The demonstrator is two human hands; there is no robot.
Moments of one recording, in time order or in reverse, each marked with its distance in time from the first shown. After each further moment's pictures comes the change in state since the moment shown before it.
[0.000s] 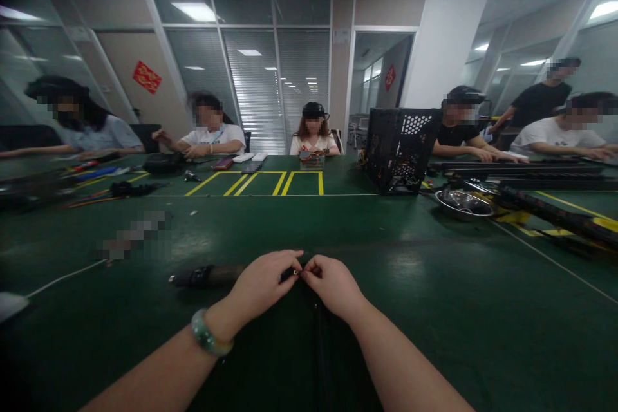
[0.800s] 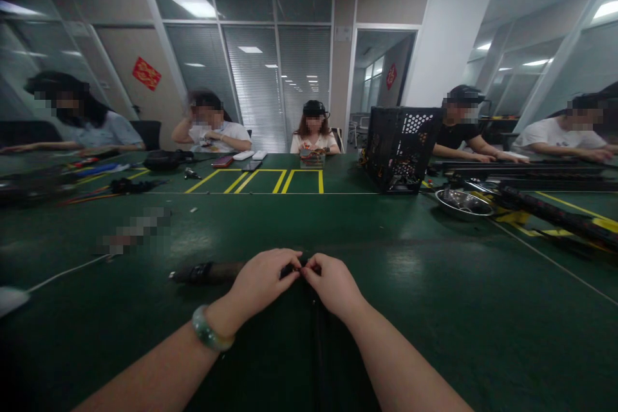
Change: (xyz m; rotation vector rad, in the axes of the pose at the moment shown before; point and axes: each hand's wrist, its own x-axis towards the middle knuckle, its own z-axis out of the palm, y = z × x) left_hand 0.000 0.001 0.002 0.009 0.018 -0.035; right_hand -0.002 -0.003 0.002 -0.045 0.049 0.030
